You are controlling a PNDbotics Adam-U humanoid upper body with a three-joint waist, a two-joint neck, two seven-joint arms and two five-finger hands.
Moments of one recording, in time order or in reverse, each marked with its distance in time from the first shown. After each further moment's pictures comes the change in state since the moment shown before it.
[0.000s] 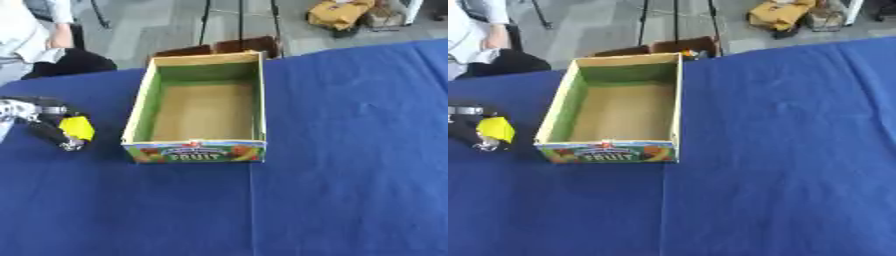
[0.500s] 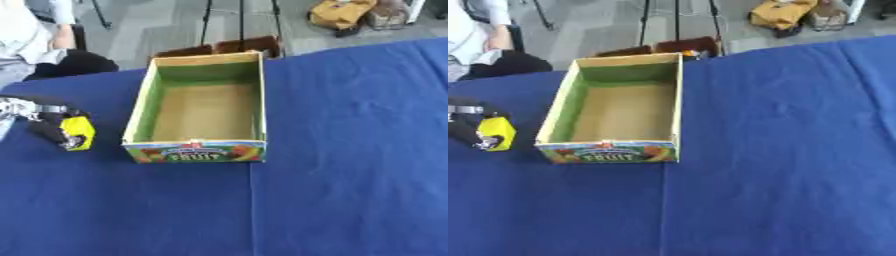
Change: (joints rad) left arm 0.000 0.008 0.000 -0.019 -0.037 0.020 -0.030; right arm 0.005 0.000 0.000 0.000 -0.005 0.004 -0.001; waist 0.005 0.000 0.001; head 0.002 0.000
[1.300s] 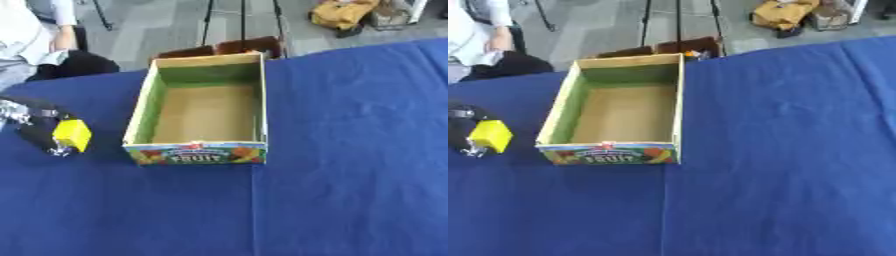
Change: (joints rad) left arm 0.014 0.021 -0.001 -0.005 -0.071 -0.024 -0.006; right arm 0.003 0.000 -0.003 0.000 -0.013 0.005 0.000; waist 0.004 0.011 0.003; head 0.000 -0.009
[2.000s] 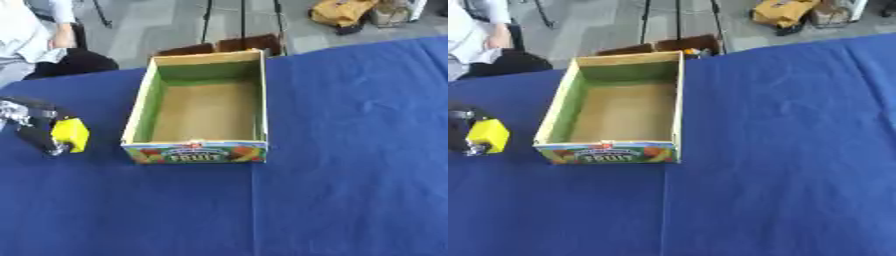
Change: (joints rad) left arm -0.003 0.000 0.001 0.000 -0.018 0.007 0.011; right arm 0.000 0.000 -0.003 0.000 -0.020 0.005 -0.003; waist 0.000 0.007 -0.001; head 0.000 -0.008
